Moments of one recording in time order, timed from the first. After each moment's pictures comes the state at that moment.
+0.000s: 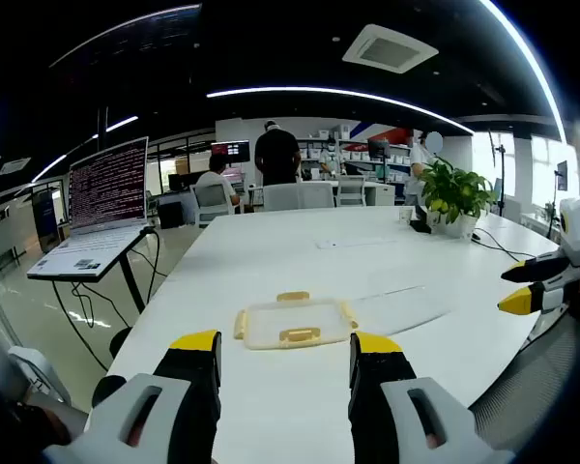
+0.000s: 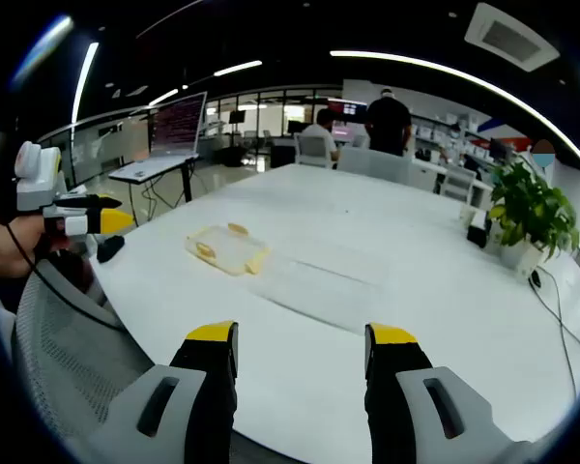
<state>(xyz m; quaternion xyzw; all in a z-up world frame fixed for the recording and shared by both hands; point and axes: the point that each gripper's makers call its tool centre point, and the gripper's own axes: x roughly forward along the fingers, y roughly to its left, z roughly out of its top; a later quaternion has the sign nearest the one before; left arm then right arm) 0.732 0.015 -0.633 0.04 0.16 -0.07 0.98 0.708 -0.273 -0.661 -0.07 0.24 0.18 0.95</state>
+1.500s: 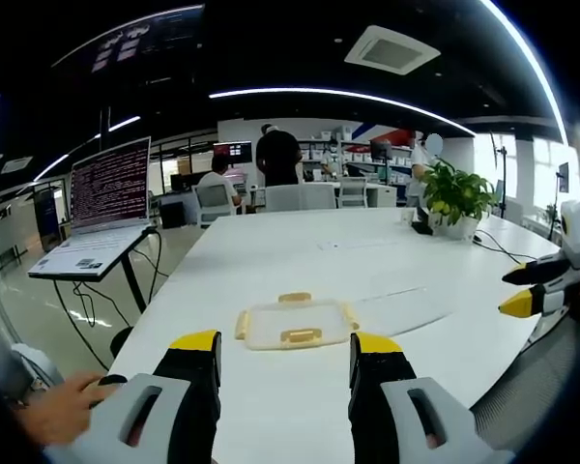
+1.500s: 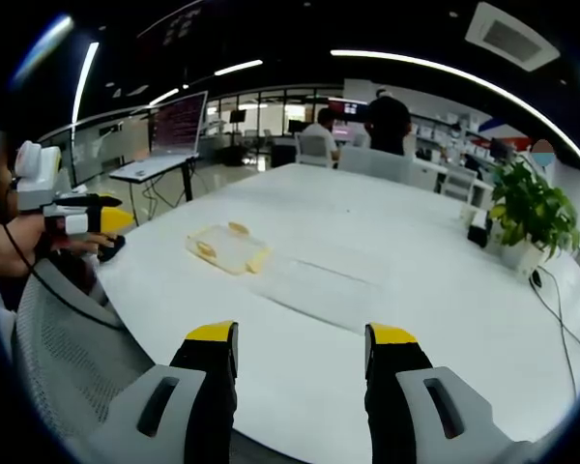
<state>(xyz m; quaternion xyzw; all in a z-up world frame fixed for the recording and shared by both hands) 0.732 0.017 -0.632 0.04 0.16 -0.06 0.98 0.707 -0.271 -0.662 -0.07 0.24 0.18 0.95</state>
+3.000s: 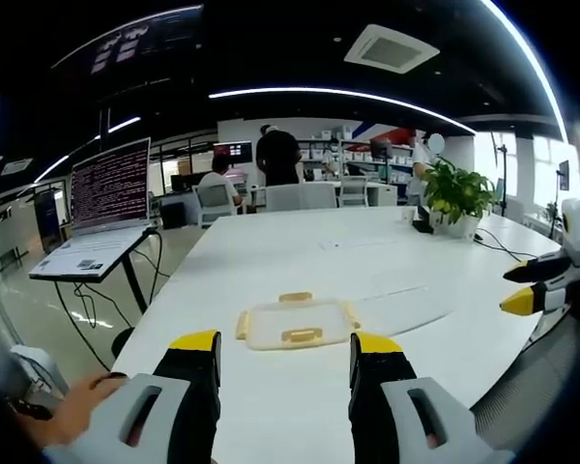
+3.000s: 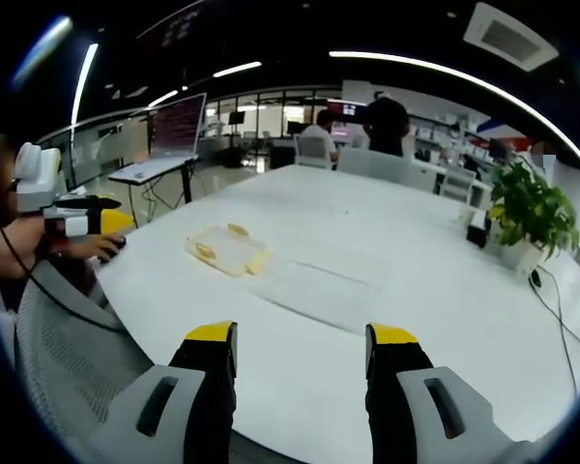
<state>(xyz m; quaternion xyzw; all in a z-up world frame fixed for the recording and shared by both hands) 0.733 0.018 -0.632 0.04 0.16 -0.06 0.98 0.709 -0.272 -0.660 -0.07 0.24 0.18 0.95</state>
